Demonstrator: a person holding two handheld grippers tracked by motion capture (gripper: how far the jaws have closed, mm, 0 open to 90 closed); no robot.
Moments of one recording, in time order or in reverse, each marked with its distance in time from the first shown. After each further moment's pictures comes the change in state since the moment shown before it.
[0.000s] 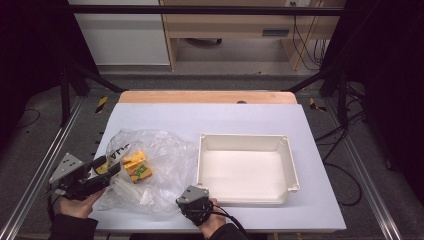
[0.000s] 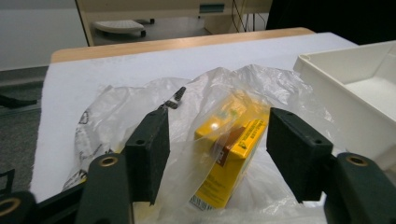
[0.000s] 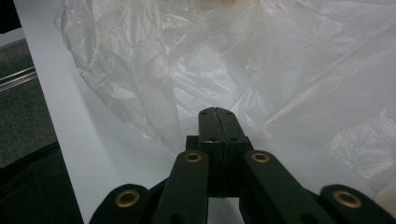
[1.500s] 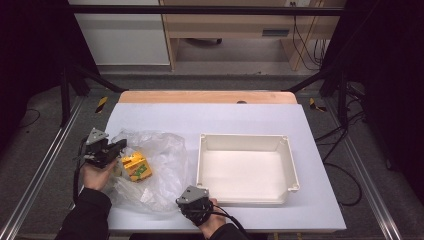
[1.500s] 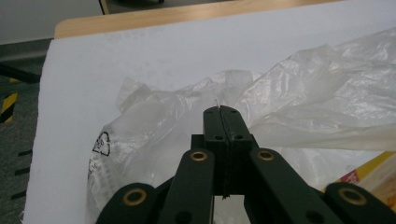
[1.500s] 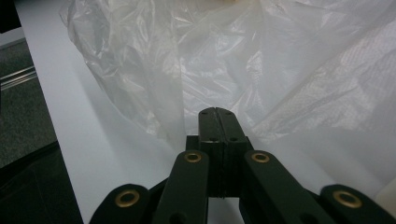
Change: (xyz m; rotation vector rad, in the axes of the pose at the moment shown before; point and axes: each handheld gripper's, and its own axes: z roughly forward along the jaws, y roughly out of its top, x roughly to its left) left arm 0.052 0.003 0.099 0.140 0.086 -0.006; right arm 0.000 0.000 0.000 -0.002 -0.003 -0.002
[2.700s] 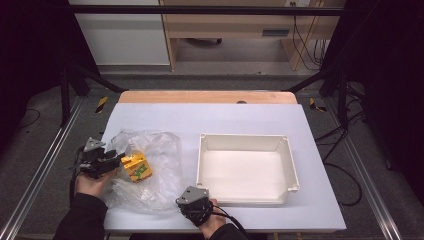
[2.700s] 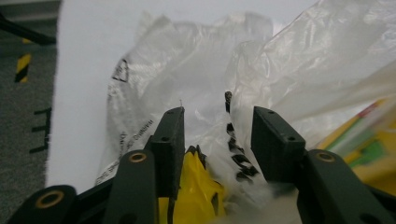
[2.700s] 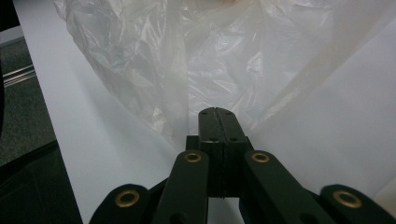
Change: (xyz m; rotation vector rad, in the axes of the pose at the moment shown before) left arm 0.001 -0.019 -0.026 0.084 0.057 -0.054; right arm 0.001 0.000 0.000 0.002 -0.007 -0.010
